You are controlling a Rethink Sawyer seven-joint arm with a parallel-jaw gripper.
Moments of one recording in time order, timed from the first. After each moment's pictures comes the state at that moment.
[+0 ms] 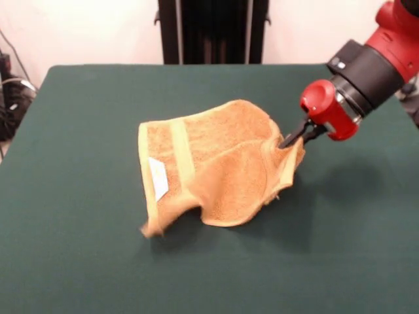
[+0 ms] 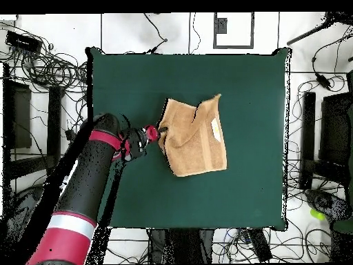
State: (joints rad) arm 0.53 -0.08 -0.53 1.04 -0.46 0.75 2.17
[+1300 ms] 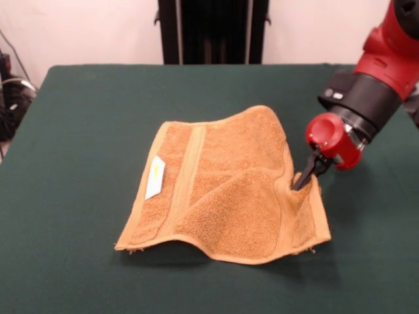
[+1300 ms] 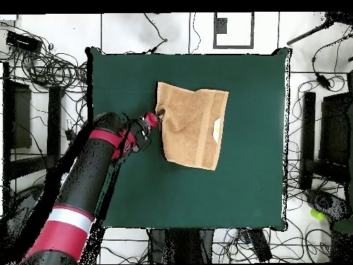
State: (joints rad) arm 0.55 0.03 -0.63 0.97 -0.51 0.47 2.17
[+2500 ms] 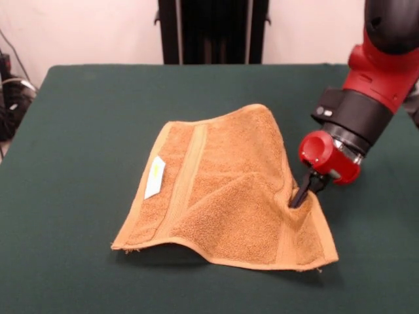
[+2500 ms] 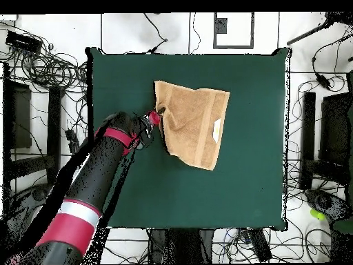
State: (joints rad) arm 0.52 0.08 -0.68 0.97 -0.34 0.35 2.18
